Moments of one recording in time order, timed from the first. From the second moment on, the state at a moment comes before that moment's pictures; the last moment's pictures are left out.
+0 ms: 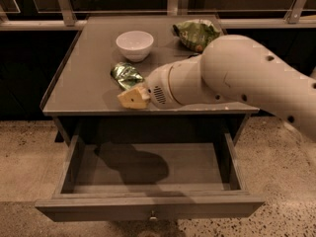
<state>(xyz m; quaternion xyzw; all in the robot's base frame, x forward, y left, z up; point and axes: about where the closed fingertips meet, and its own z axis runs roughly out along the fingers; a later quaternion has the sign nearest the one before) 0.518 0.046 0.896 -0.36 0.80 0.25 0.41</state>
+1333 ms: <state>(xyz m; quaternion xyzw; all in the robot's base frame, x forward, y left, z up) 0.447 0.010 0.923 -0.46 0.73 0.34 0.37</state>
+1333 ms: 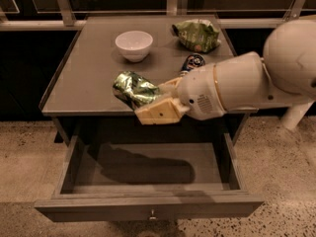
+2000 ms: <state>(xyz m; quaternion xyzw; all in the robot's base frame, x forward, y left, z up) 0.377 0.002 0.919 -0.42 0.74 0.34 0.39</state>
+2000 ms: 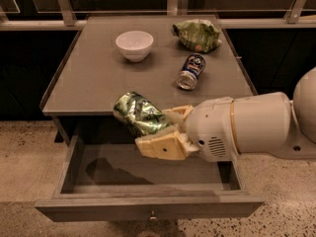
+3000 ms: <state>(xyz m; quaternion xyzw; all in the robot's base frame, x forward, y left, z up) 0.353 -0.029 0.864 -0.36 0.75 0.37 0.40</state>
